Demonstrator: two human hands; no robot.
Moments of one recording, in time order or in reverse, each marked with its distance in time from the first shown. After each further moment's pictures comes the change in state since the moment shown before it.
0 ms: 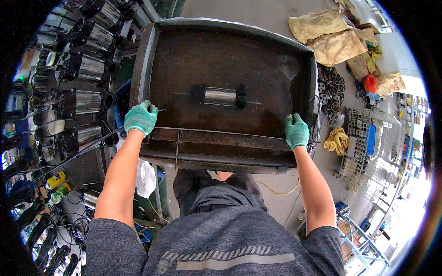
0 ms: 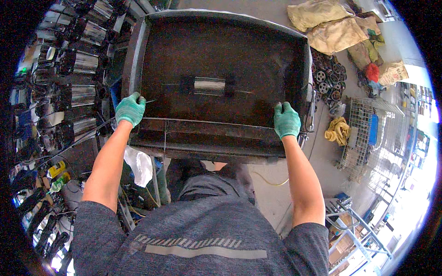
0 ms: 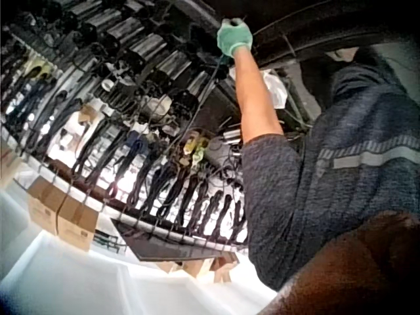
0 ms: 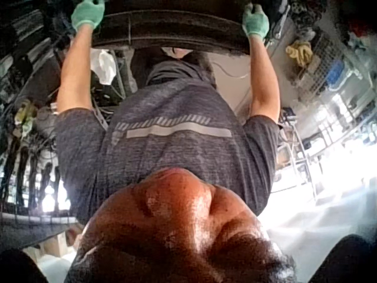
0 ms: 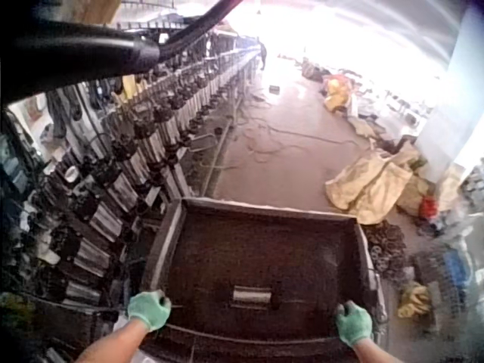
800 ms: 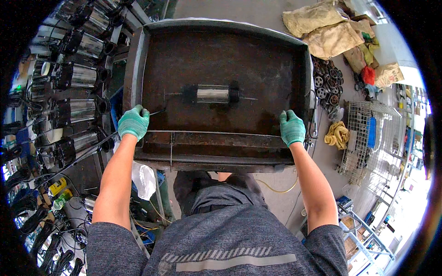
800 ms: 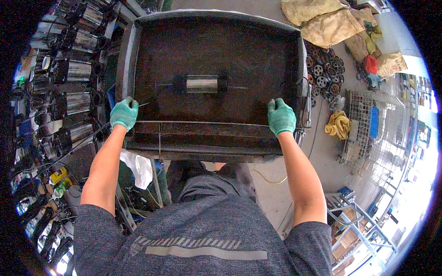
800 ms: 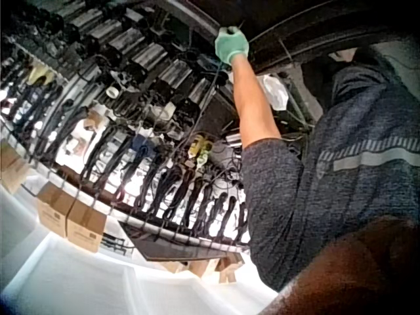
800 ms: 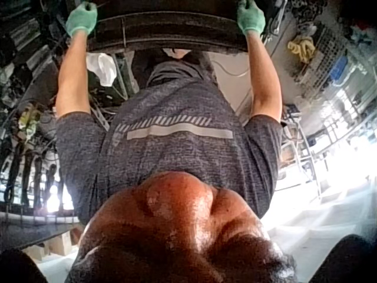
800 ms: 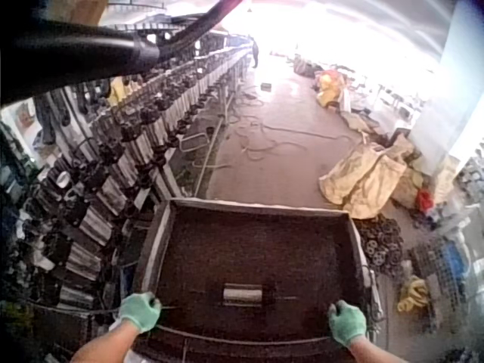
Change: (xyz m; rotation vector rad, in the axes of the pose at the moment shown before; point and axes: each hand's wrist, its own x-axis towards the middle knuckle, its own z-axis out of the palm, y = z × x) left_hand 0.001 0.000 0.001 -0.008 -0.009 0.000; right_hand 0.001 -0.007 -0.008 -0.042 -0.110 0.038
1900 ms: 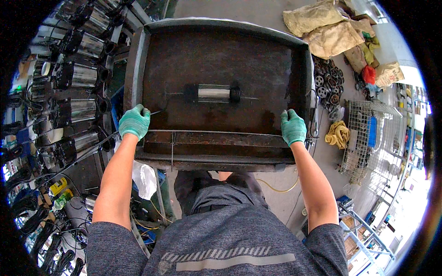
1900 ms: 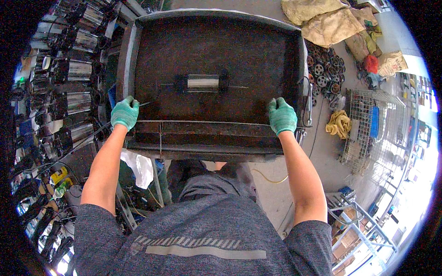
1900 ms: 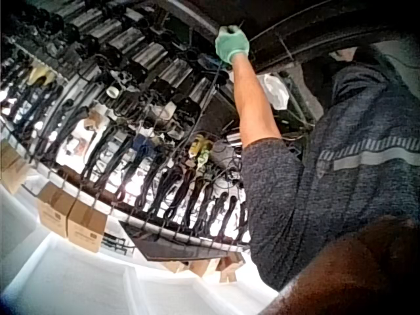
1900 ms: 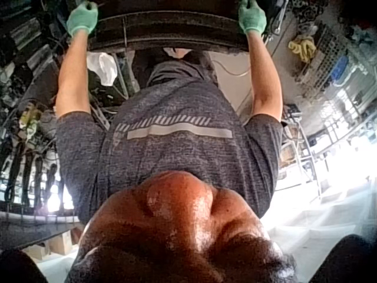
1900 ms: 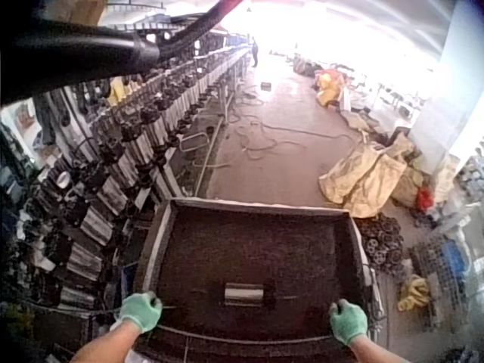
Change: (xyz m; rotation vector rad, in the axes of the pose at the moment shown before) left_hand 0.001 -0.003 0.005 0.001 0.035 0.013; right_hand 0.000 0.003 0.004 0.021 0.050 -0.009
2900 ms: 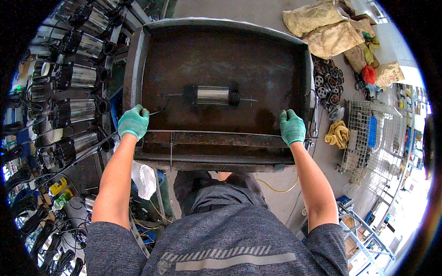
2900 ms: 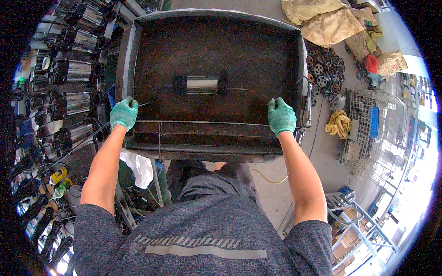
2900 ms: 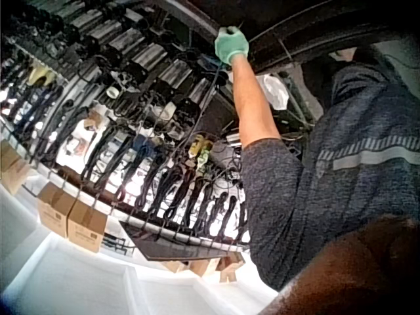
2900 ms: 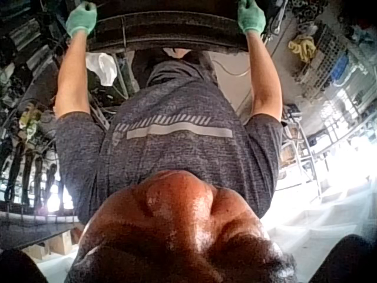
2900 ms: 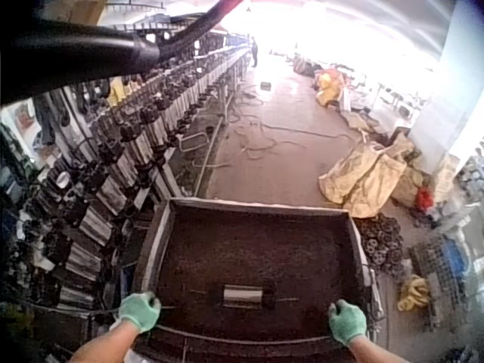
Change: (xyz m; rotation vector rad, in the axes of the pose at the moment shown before) left_hand 0.000 0.002 -0.005 -0.001 -0.033 -0.008; right_hand 0.001 -0.001 0.000 -0.024 -0.029 0.006
